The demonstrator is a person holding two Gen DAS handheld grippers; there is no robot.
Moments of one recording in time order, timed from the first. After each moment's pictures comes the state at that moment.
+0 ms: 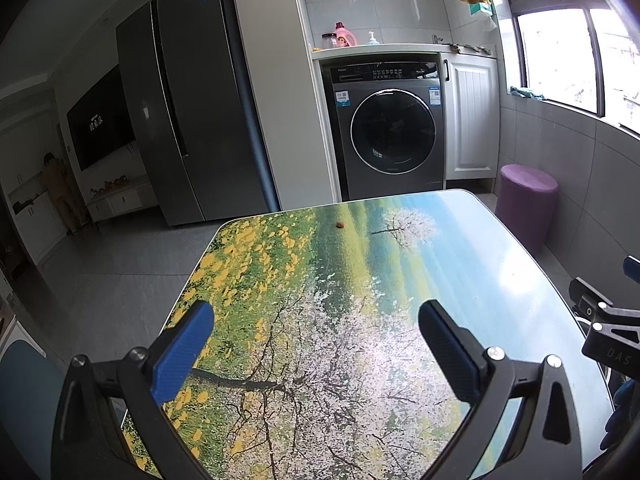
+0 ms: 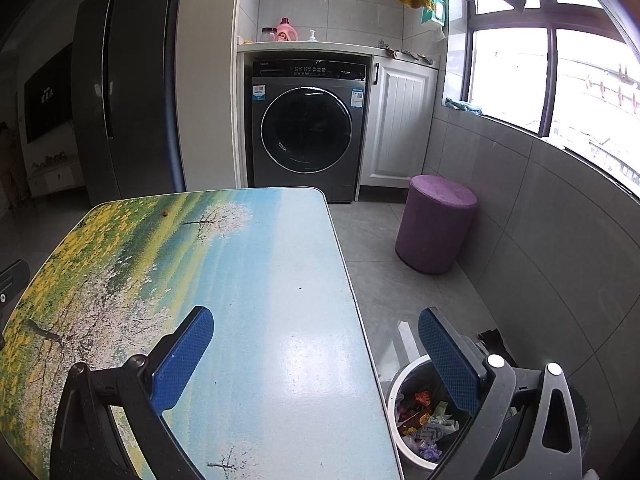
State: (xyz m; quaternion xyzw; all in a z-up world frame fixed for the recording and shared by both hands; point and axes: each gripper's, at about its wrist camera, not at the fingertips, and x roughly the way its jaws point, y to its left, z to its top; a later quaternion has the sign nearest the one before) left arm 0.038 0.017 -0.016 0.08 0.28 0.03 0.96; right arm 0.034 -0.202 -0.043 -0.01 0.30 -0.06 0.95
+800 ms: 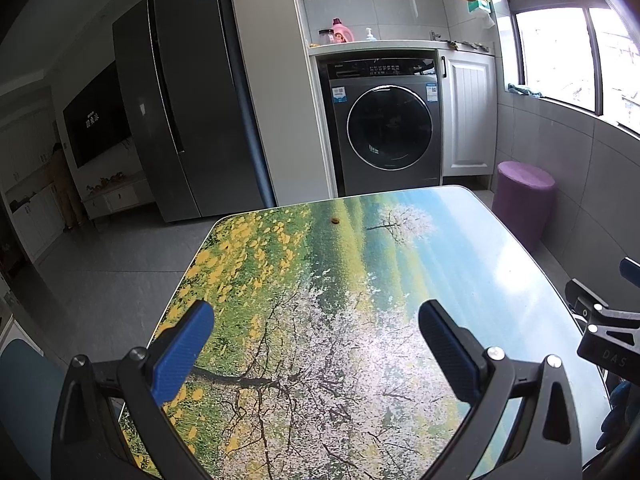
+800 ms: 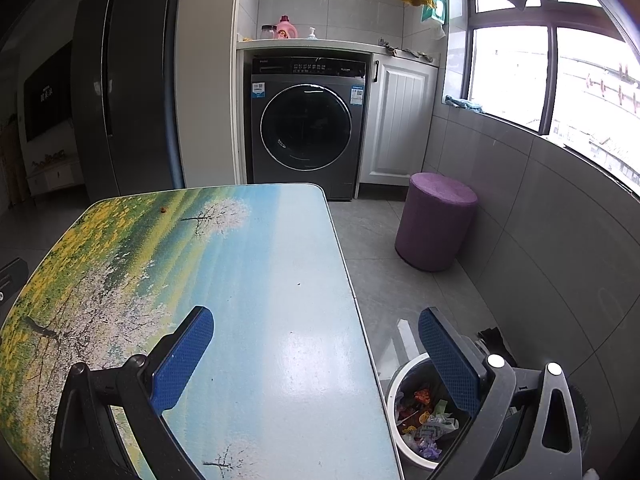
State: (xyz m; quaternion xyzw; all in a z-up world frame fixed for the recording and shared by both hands) left arm 0.039 0.015 -0.020 0.07 0.28 0.03 0.96; right arm 0.033 -0.208 -0.046 -0.01 0.31 -0.06 0.95
